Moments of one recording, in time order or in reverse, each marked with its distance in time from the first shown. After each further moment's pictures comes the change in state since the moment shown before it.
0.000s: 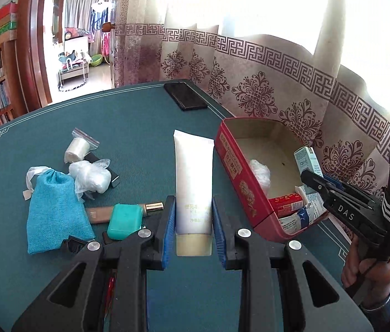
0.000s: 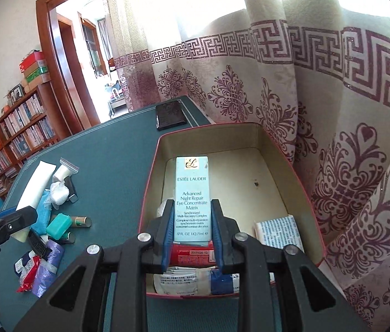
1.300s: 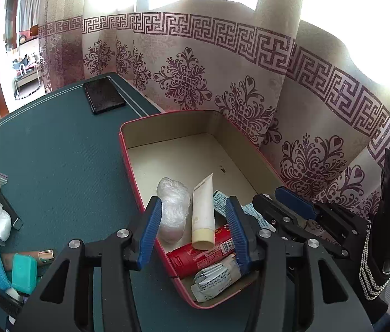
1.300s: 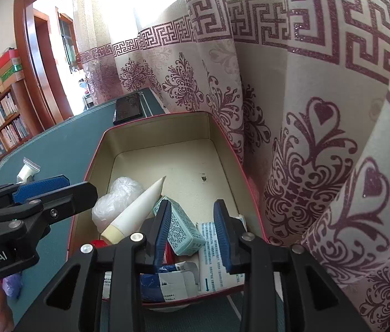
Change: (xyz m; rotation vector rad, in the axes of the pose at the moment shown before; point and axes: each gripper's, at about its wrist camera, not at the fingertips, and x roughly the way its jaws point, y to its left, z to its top) left arm 0.082 -0.101 0.036 0.116 0.082 -0.172; right arm 0.013 -0.049 -0.003 0.025 0.040 -0.119
